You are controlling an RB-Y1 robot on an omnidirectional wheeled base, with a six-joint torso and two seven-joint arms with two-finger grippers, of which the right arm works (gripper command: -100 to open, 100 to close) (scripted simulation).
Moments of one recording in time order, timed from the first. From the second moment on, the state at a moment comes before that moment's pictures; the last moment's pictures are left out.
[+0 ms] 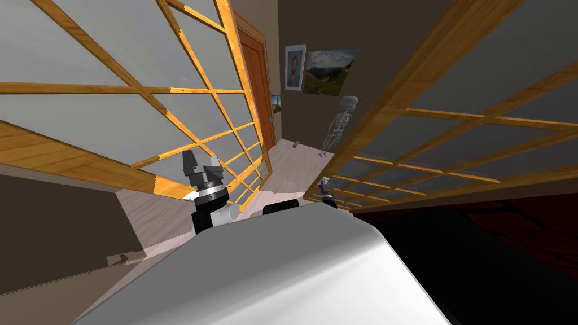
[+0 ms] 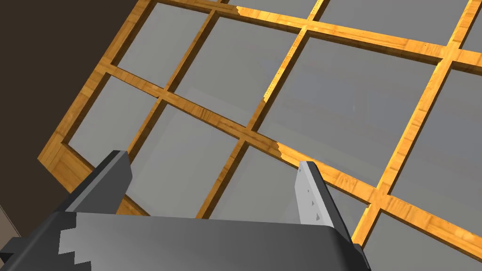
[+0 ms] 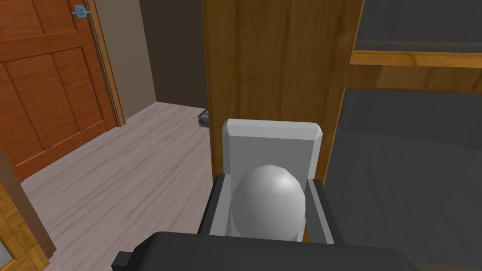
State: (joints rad) arm 0.29 -0.41 0.24 -0.91 -0.78 -0.97 -1.46
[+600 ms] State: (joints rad) arm 0.33 -0.44 0.32 -0.95 -0.72 -1.00 -1.50
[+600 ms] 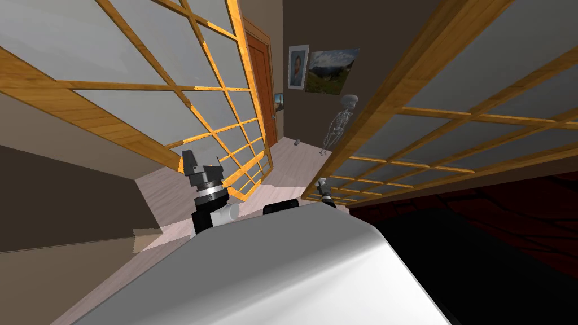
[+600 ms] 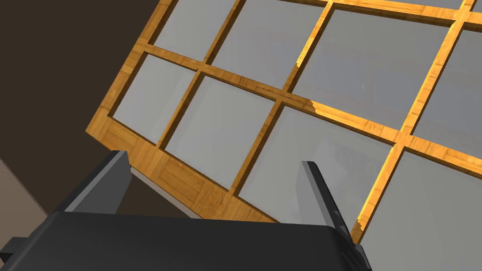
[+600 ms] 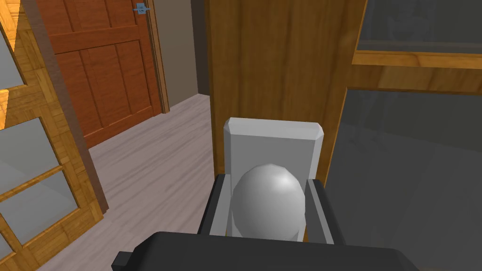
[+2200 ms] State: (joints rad) arm 0.36 -0.53 0.45 -0.90 -0.64 -1.13 -1.62
